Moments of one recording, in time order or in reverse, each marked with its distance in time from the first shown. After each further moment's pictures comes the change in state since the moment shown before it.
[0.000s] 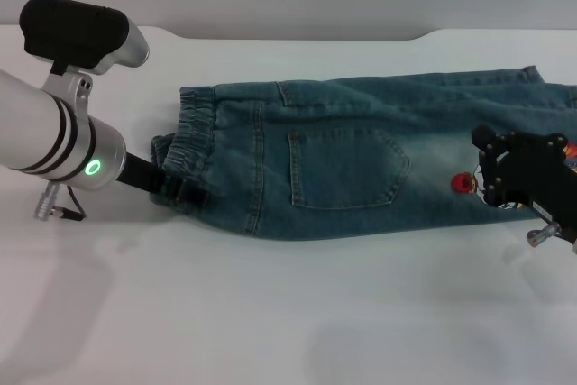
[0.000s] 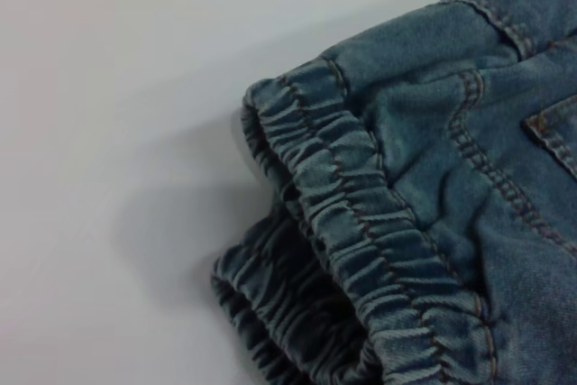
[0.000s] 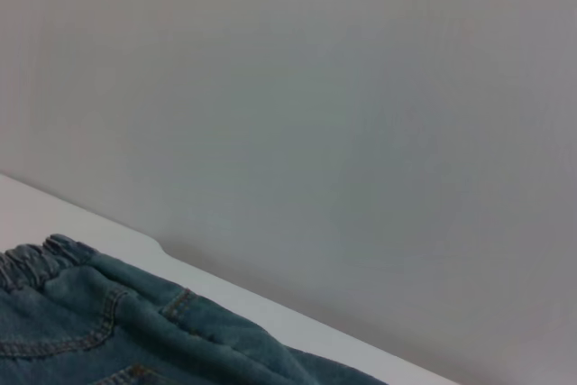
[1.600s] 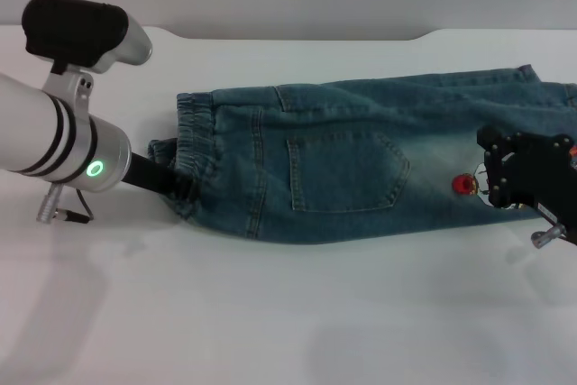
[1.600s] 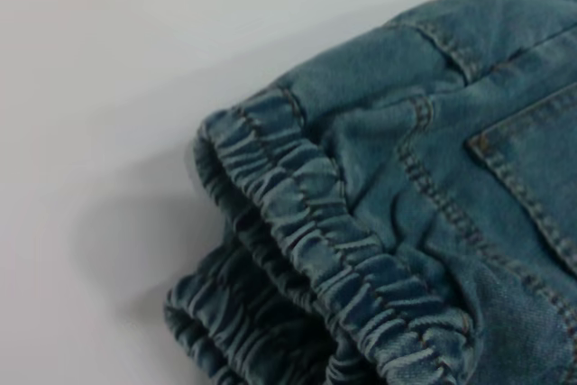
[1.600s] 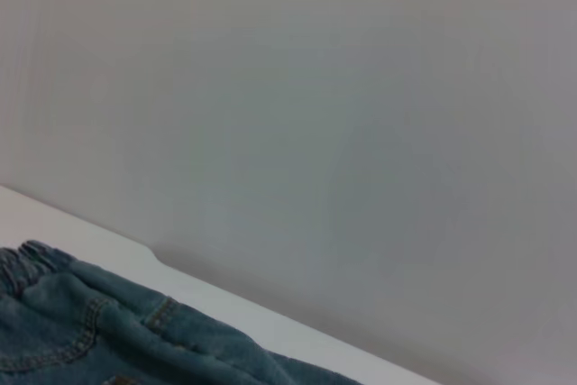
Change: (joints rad) left arm 0.025 0.003 0.000 -0.046 -0.069 -0.023 0.026; right arm -0.023 0.001 0.000 0.022 0.003 0.001 0.003
